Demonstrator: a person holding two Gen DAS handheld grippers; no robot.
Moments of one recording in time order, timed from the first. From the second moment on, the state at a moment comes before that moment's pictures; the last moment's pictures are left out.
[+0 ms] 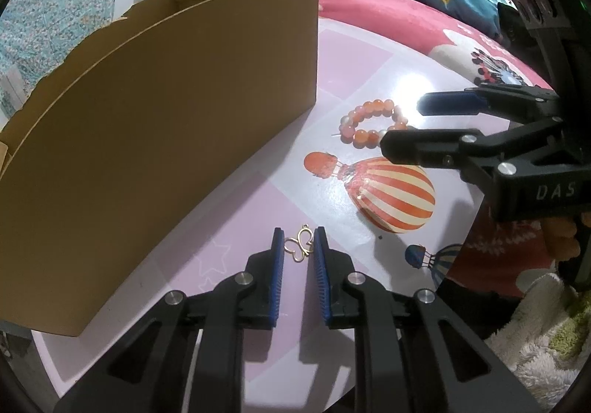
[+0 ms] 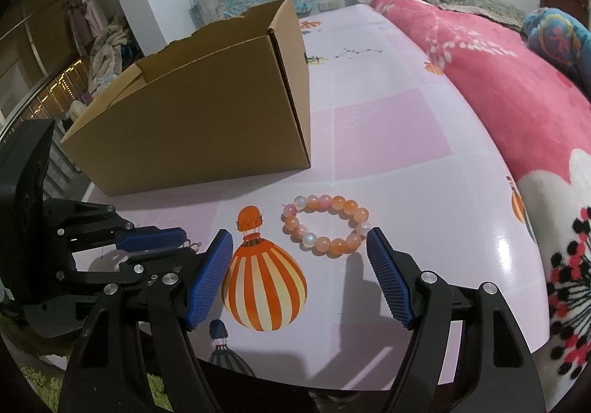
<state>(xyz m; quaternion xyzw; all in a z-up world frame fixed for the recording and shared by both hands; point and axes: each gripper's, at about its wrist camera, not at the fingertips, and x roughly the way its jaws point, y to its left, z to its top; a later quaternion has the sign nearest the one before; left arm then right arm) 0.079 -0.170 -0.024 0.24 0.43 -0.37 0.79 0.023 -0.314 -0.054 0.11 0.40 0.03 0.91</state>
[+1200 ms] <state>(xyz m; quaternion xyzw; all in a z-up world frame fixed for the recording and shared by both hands) 0.089 -0.096 0.072 0.14 0.35 -0.33 0.86 0.064 -0.298 -0.060 0.02 0.44 0.04 0.90</state>
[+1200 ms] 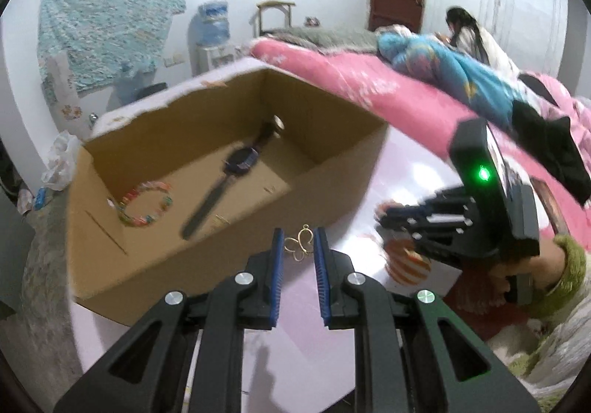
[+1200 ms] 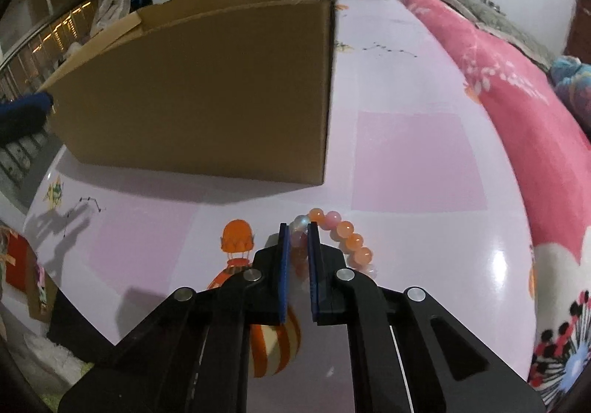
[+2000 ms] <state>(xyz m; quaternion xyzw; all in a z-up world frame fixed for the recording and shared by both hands) 0.215 -0.061 0.051 0.16 0.47 -0.27 0.83 0.095 -0.368 0.070 0.26 0.26 0.17 0.92</state>
